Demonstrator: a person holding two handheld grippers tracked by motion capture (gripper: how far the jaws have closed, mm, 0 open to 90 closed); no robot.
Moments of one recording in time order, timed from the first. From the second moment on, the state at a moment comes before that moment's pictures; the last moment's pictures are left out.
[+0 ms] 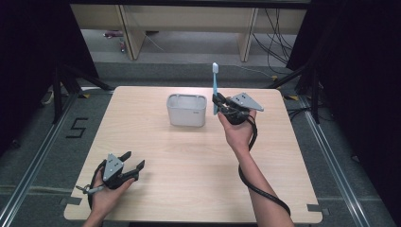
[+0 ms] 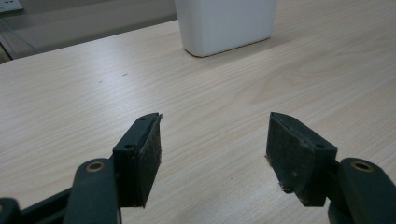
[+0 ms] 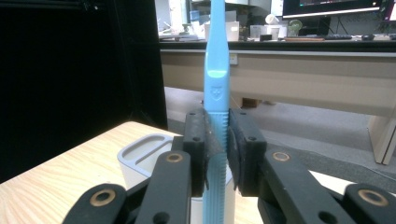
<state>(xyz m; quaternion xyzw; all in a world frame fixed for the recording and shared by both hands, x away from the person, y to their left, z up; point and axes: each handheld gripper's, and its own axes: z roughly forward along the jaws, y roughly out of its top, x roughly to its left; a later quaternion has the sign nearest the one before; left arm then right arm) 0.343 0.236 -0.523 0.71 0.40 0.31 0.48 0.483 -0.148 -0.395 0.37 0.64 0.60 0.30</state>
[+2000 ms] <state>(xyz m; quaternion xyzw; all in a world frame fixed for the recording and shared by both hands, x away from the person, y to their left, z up) 0.342 0.238 -0.523 0.71 0.41 0.31 0.49 0.511 -0.124 -0.391 0.38 0.64 0.60 0.30</state>
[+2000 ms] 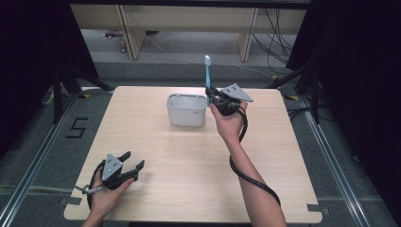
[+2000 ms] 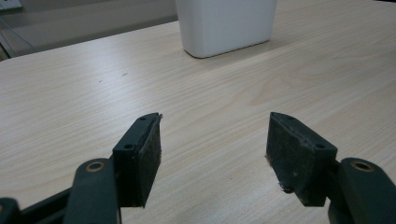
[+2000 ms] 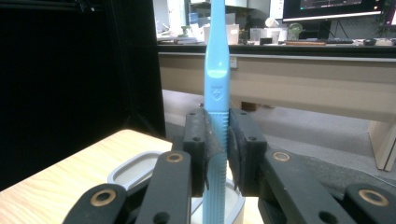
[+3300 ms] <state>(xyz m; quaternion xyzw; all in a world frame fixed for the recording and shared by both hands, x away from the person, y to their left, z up) 0.343 0.239 -0.523 0.70 0.41 0.31 0.50 0.531 -0.107 -0.400 0.38 0.64 0.60 0.29</state>
